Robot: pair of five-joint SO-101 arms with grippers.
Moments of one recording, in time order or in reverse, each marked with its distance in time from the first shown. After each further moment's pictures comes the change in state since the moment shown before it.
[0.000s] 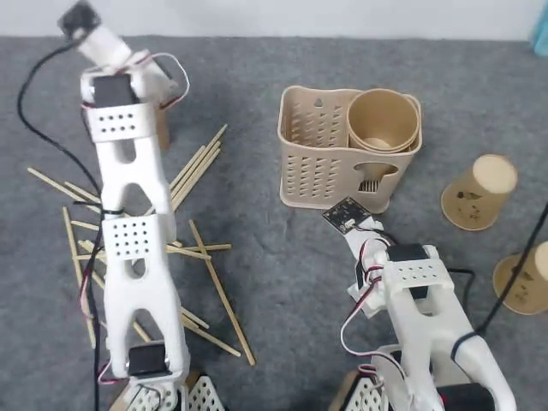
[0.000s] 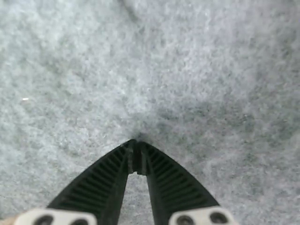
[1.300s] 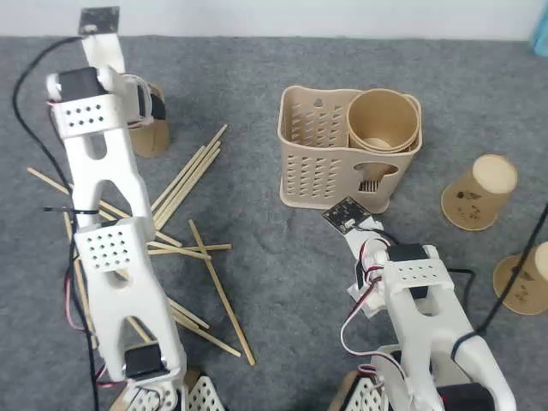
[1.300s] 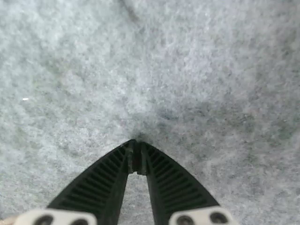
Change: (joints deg) left arm -5.9 -10.2 22.1 5.5 -38.2; right arm 0.0 0.0 0.0 0.0 0.0
